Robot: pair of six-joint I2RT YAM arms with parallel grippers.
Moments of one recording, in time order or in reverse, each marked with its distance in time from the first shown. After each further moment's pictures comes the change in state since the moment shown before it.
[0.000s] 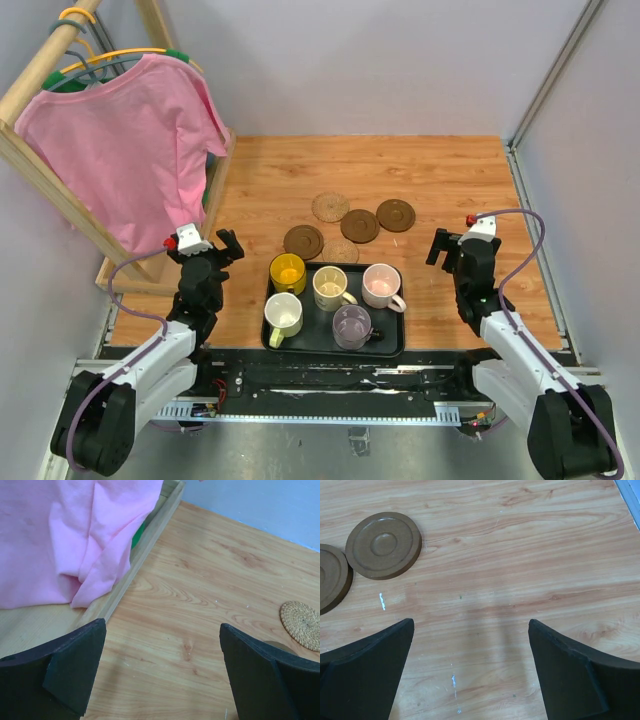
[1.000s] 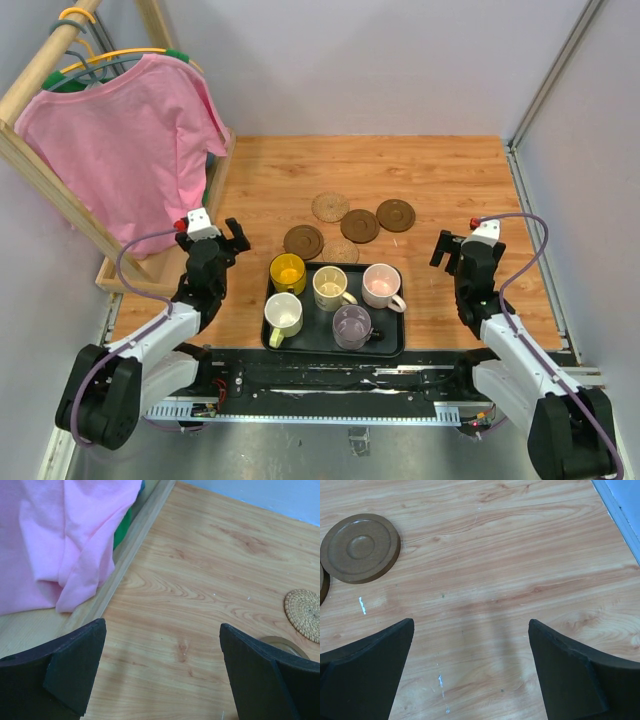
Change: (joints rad) left arm 0.000 0.153 0.126 -0.071 0.029 0.003; right arm 0.000 -0.014 -0.021 -0.010 0.077 0.011
